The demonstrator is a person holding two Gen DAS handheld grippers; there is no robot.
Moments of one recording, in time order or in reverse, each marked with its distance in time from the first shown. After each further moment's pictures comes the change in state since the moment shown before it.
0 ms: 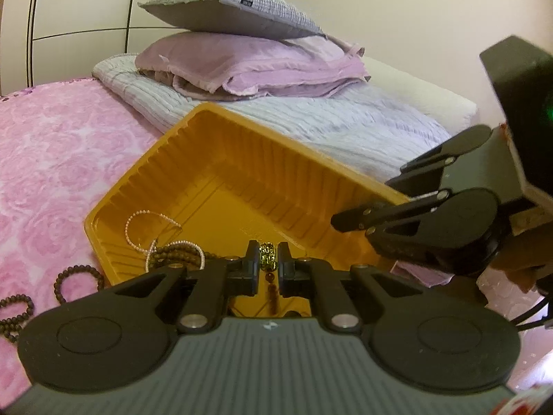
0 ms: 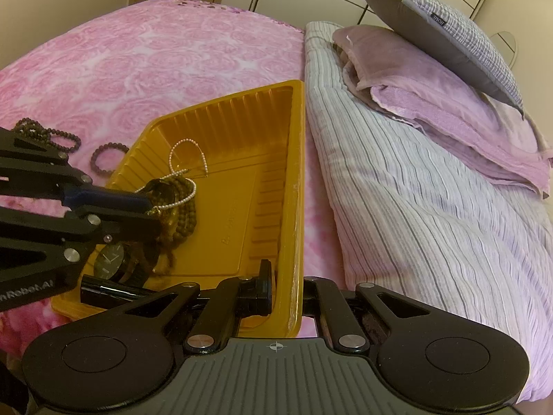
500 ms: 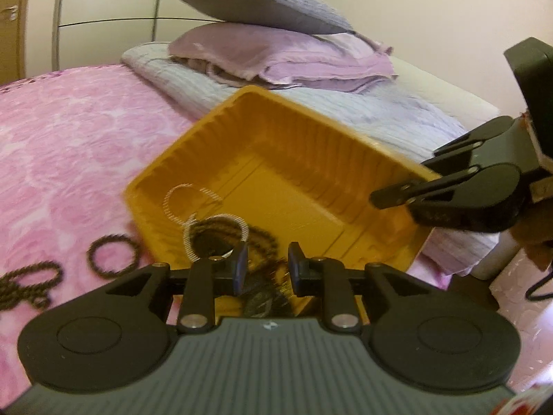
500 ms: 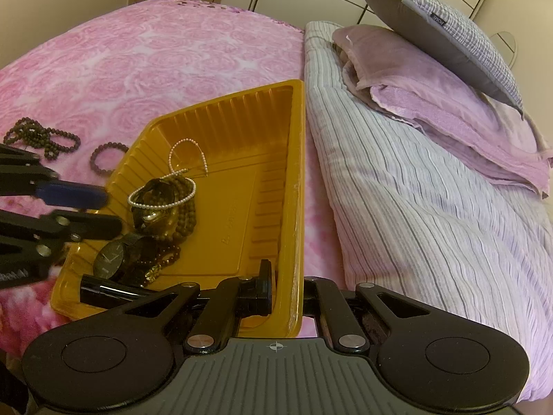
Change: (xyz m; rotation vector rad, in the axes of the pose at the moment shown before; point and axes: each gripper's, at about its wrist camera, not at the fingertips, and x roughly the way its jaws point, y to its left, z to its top) left arm -0.021 0.027 -0.023 -0.066 0.009 0.088; right arm 0.000 0.000 0.000 0.002 -0.001 0.001
